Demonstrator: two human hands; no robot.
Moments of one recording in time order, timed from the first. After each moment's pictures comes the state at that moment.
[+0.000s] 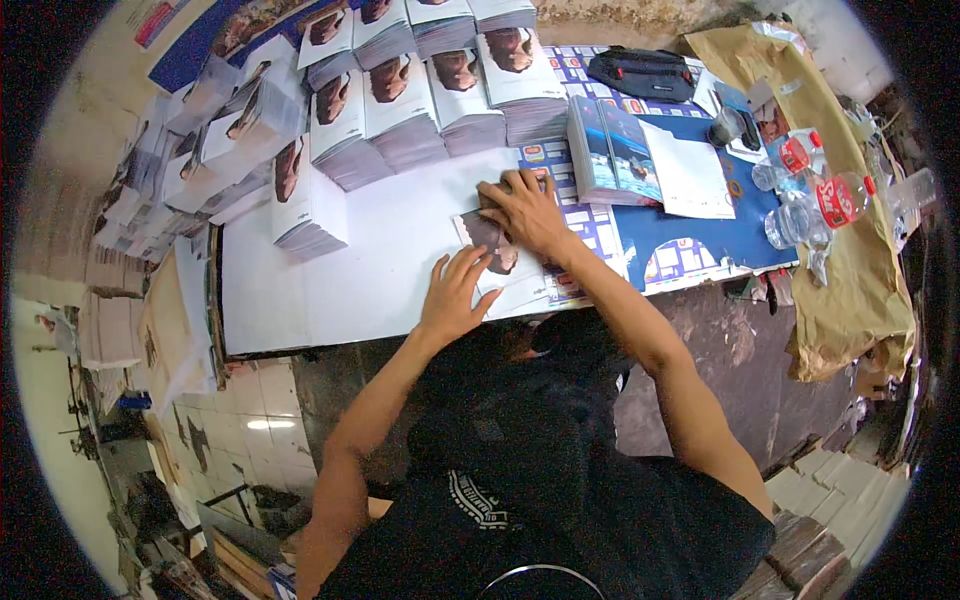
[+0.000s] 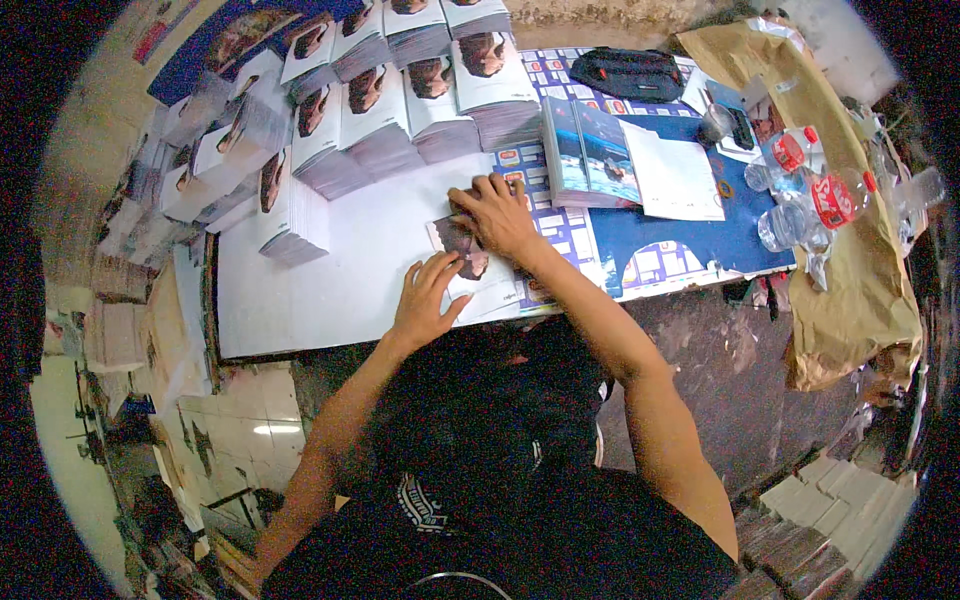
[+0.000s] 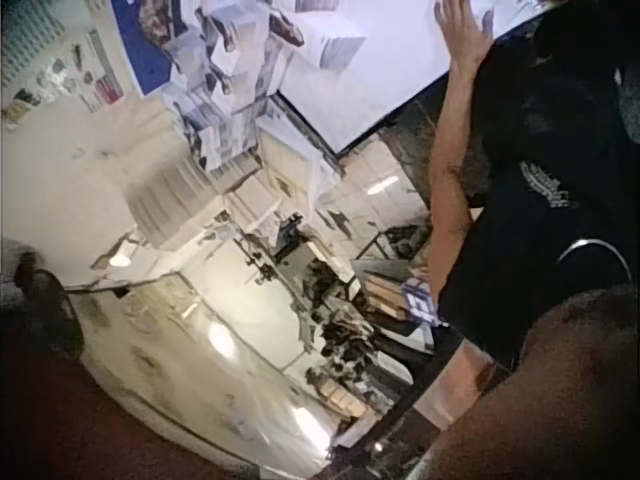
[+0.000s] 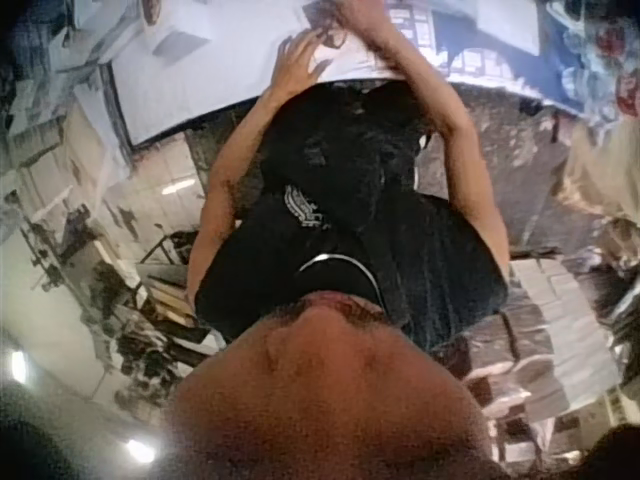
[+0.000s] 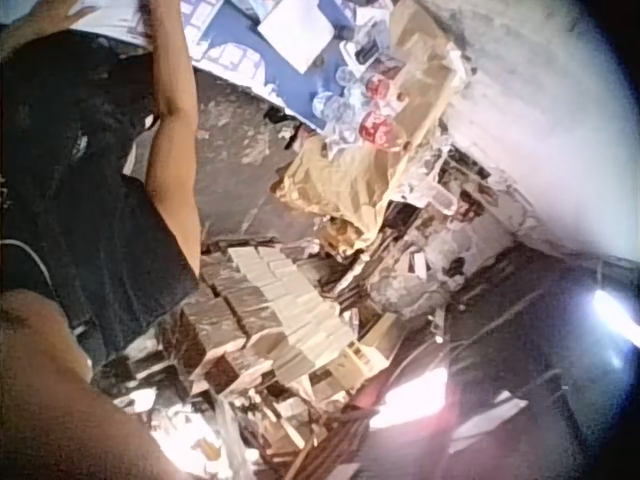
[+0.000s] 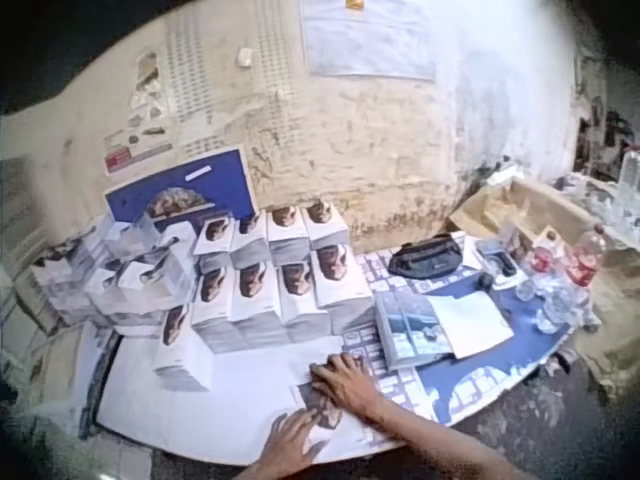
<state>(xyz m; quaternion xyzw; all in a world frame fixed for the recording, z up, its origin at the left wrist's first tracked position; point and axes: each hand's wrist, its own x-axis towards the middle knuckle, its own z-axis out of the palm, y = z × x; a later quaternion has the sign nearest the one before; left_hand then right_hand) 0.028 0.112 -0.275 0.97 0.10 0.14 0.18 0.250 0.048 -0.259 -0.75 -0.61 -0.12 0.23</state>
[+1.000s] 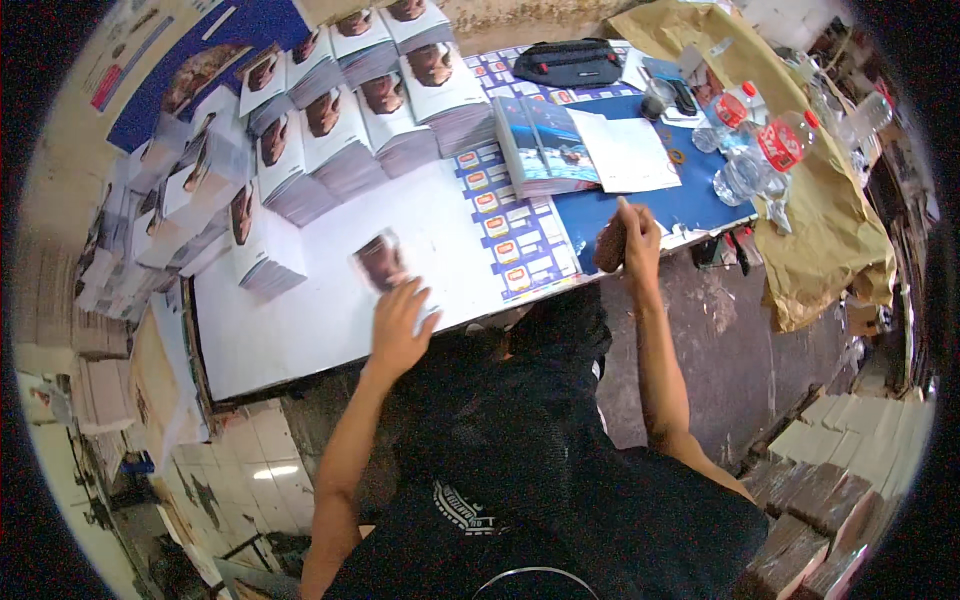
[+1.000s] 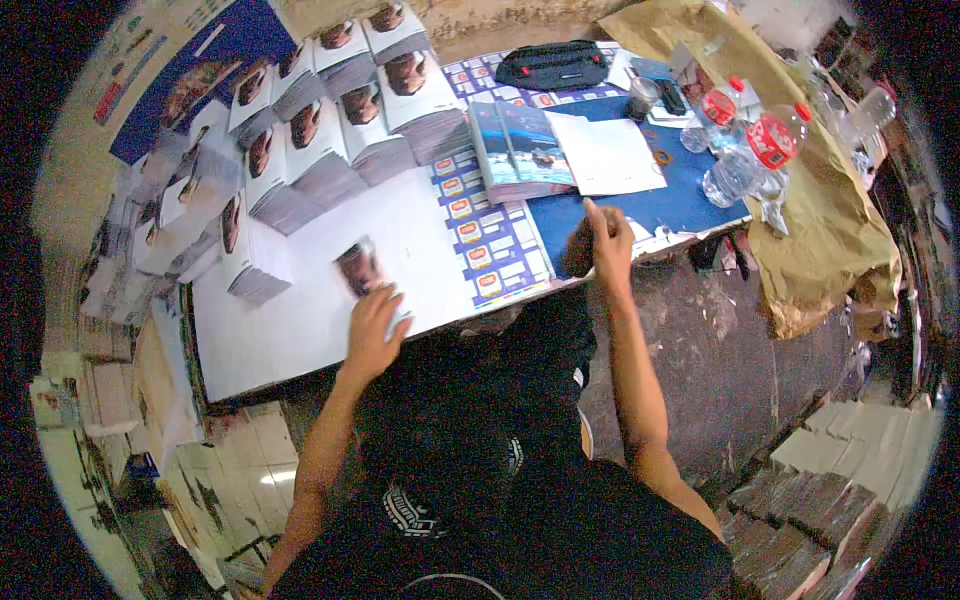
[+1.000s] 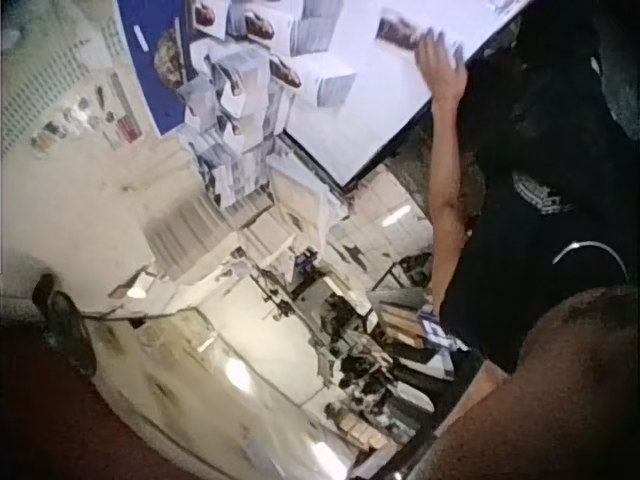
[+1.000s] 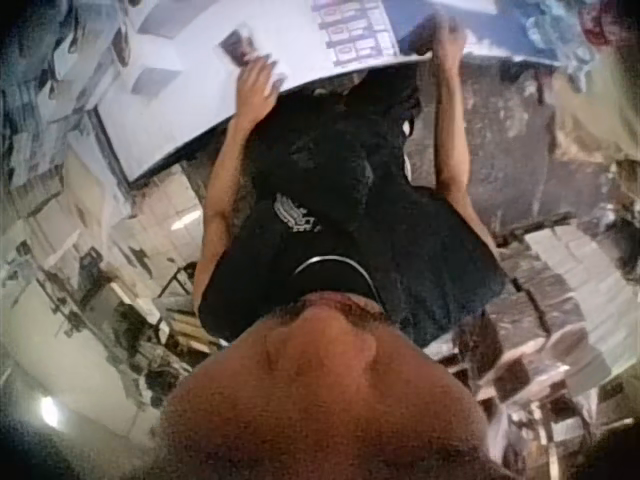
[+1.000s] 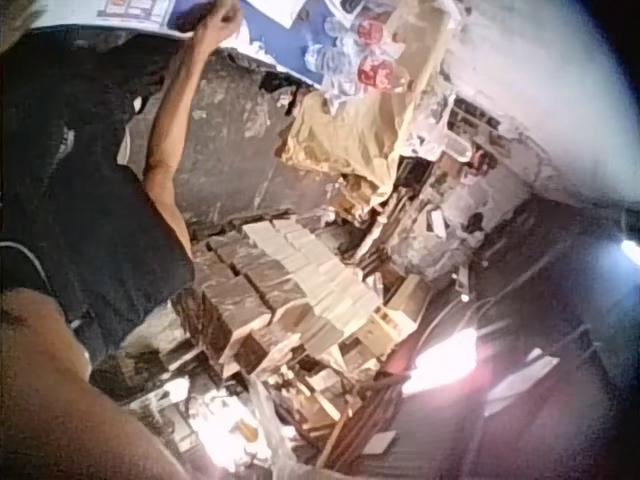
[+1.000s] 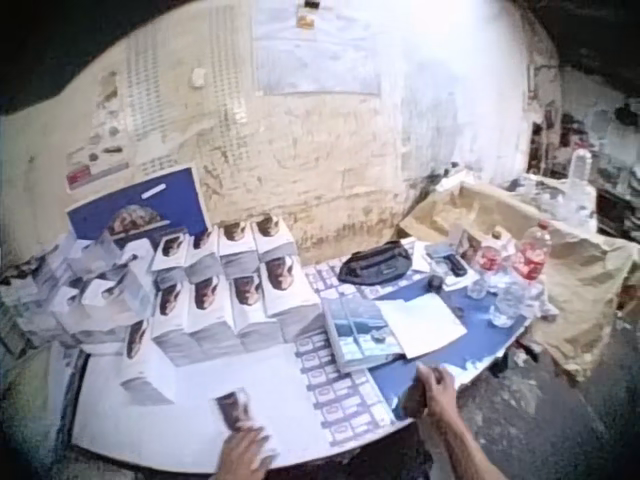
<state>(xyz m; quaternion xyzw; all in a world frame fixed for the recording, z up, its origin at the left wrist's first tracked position) -0.003 0.109 -0.264 0.96 0.08 0.18 0.18 0.300 -0.164 -0.233 -0.67 -0.09 0.08 0.73</state>
